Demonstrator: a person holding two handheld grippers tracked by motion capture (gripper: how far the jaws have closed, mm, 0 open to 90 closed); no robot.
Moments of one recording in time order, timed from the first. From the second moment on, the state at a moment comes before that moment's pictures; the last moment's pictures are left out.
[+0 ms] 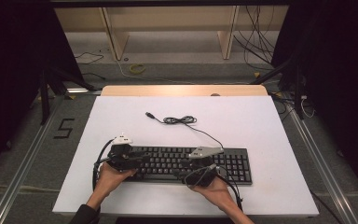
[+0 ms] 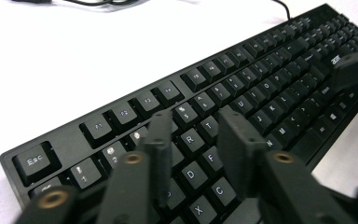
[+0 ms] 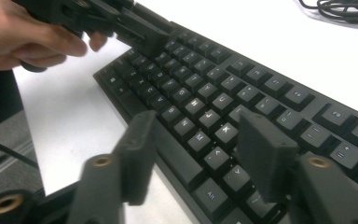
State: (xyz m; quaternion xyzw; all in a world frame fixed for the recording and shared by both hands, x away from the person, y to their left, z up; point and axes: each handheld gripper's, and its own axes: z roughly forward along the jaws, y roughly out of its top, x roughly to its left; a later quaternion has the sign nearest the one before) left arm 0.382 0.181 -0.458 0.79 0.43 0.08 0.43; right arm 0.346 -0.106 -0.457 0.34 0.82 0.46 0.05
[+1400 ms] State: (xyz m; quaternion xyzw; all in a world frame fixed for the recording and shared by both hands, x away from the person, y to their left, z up) left arm 0.339 0.199 -0.456 0.75 0.40 0.09 0.52; right arm 0.364 -0.060 -0.479 0.33 0.85 0.40 0.06
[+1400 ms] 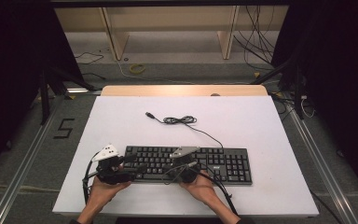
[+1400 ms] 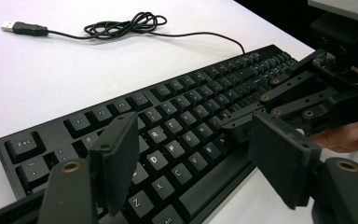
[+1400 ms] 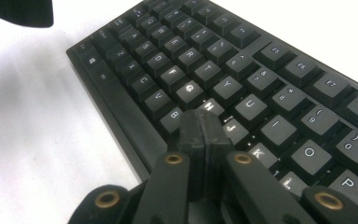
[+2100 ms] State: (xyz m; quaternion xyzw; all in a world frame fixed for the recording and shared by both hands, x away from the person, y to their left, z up) left arm 0.341 0.199 -0.457 0.75 0.41 0.10 0.51; right arm 0.361 -0.068 -0.472 0.35 0.83 0.42 0.06
